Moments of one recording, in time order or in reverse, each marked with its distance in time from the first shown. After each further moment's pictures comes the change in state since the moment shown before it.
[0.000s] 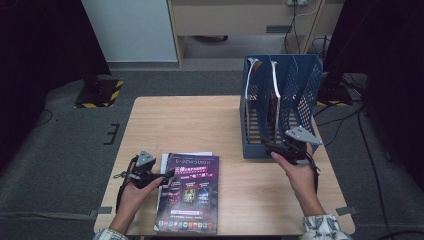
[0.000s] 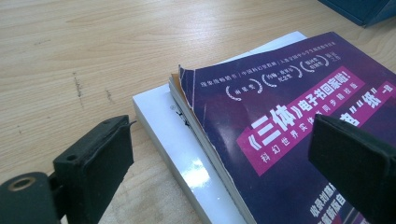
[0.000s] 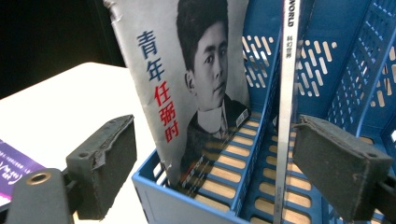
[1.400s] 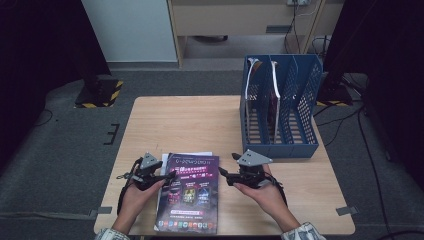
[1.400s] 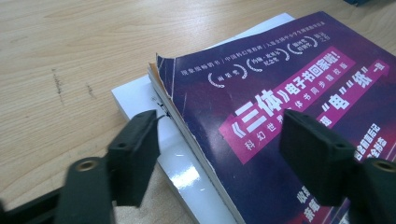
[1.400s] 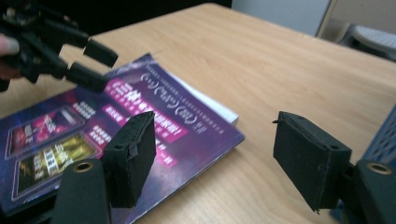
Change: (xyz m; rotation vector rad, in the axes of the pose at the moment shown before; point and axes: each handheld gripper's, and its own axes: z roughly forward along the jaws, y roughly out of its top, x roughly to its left) left arm -0.007 -0.004 0.003 0.040 -0.024 0.058; right arm 0.116 -0.039 0.017 0.162 0.357 -0.194
